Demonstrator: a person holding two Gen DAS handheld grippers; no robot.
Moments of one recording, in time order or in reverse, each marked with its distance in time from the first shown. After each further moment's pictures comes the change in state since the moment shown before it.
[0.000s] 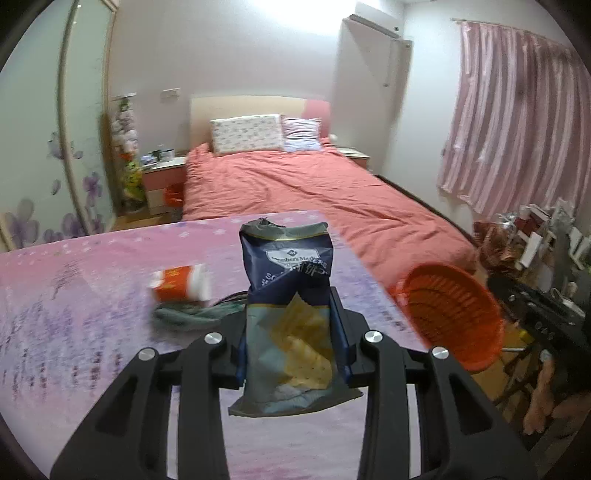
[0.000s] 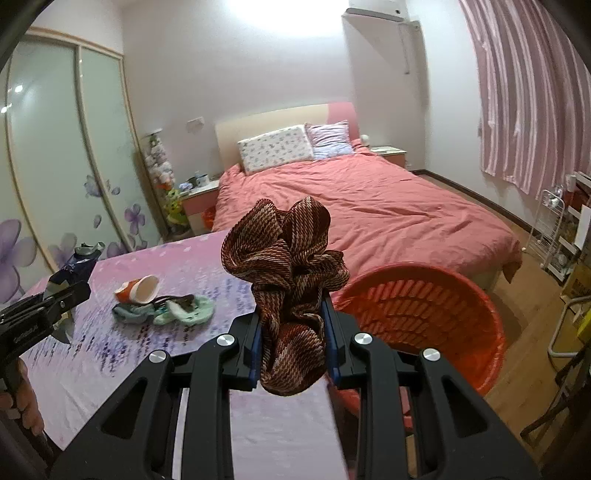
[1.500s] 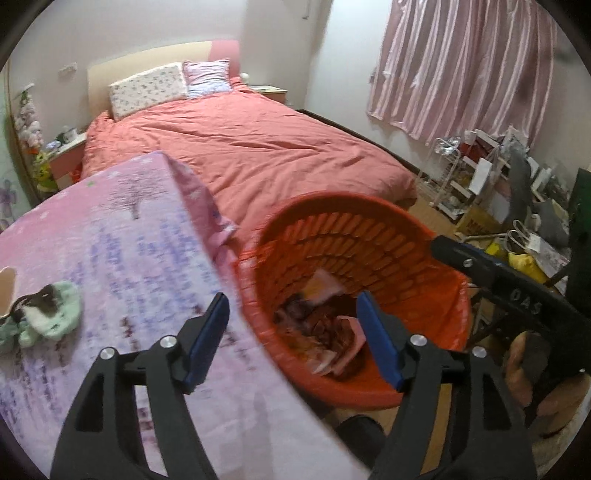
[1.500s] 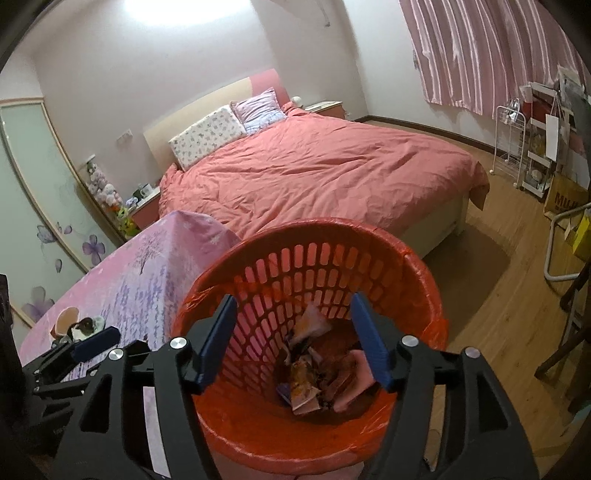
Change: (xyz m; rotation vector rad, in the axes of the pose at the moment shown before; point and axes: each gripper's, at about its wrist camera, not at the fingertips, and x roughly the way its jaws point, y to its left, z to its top) left arm 0.170 -0.174 -0.033 0.158 0.244 -0.214; right arm 0.065 -0.143 -0.026 0.260 0.116 -0.088
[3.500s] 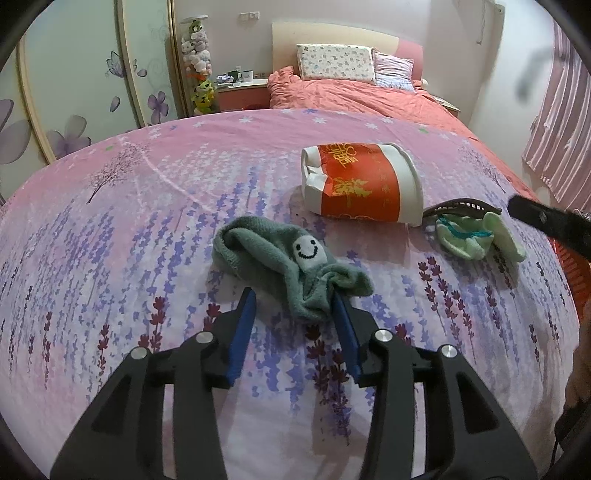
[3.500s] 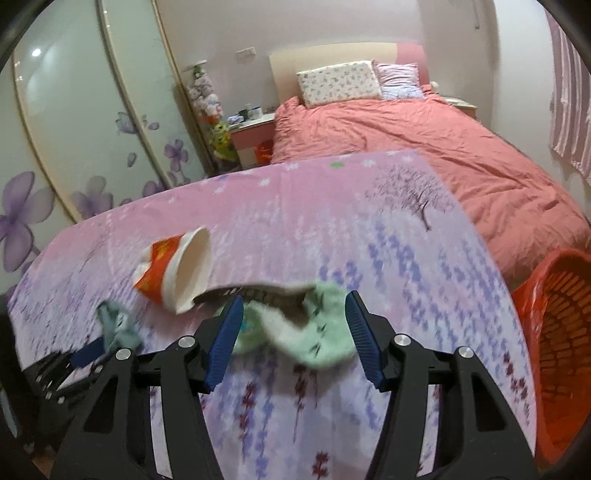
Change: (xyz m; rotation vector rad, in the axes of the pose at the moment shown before) left arm -0.113 0.323 -0.120 -0.381 0.035 0.449; right arm 0.083 0.302 -0.056 -0.363 0.157 0.215
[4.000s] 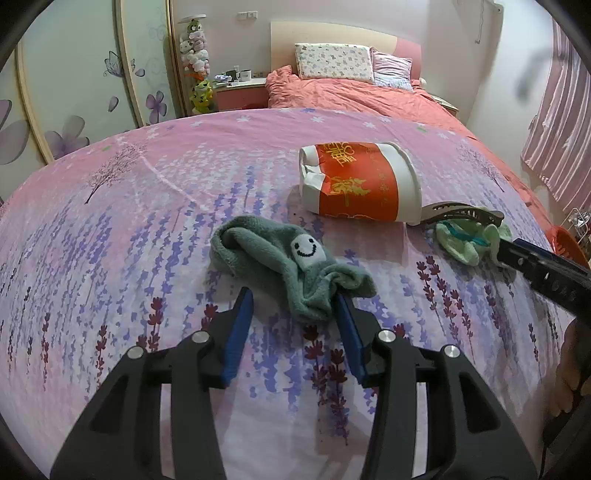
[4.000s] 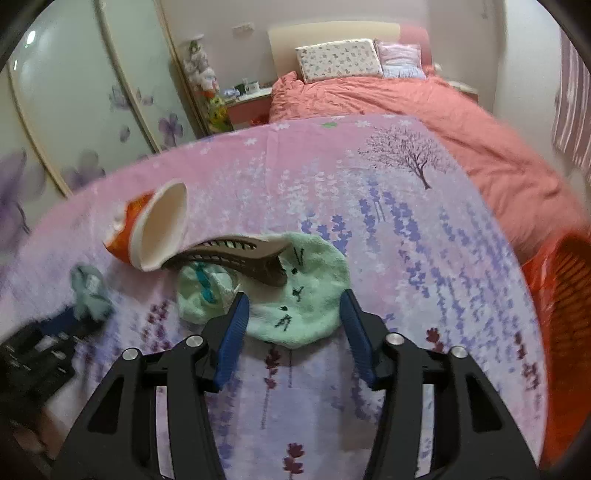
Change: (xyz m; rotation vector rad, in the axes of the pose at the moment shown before) left arm 0.001 -0.003 -0.001 0.003 0.002 -0.004; right arm 0.021 -0.008 -0.026 -0.054 0.102 -0.031
